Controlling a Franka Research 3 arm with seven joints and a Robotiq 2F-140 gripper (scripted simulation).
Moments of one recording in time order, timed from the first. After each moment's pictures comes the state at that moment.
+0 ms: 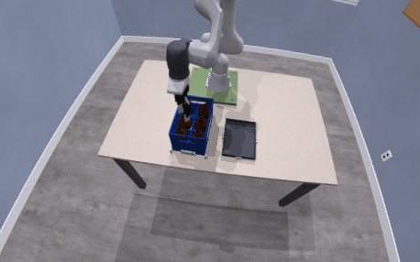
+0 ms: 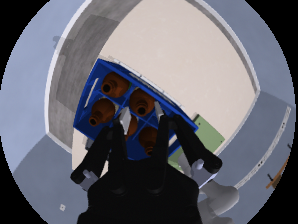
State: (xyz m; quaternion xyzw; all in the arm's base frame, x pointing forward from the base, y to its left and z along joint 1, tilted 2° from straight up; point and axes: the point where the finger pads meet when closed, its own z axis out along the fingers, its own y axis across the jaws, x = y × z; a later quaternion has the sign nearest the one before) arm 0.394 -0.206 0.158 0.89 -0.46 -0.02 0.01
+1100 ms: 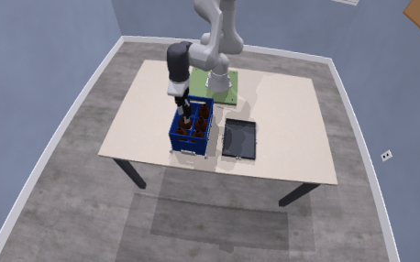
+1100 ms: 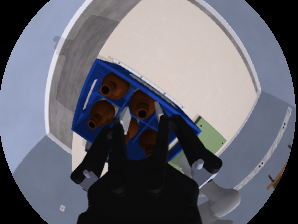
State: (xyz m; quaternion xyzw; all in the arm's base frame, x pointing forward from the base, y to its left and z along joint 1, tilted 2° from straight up) arm 0.396 -0.207 0.147 0.89 -0.46 -0.01 0.01
